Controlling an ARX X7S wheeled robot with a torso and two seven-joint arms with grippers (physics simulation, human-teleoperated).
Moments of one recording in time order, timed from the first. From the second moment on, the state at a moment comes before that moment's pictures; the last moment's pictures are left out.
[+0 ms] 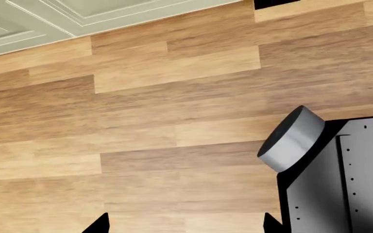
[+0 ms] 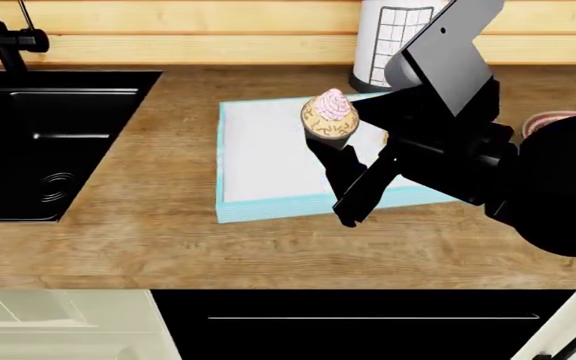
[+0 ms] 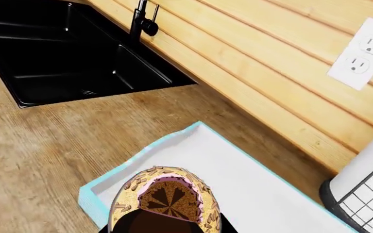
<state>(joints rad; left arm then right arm) 0.21 -0.31 0.01 -1.31 0.00 0.34 0.07 1.45 0.80 -0.78 -0.41 1.43 1.00 0.23</state>
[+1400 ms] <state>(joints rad) 0.21 -0.31 0.01 -1.31 0.00 0.34 0.08 1.47 0.76 -0.82 -0.36 1.39 1.01 0.21</state>
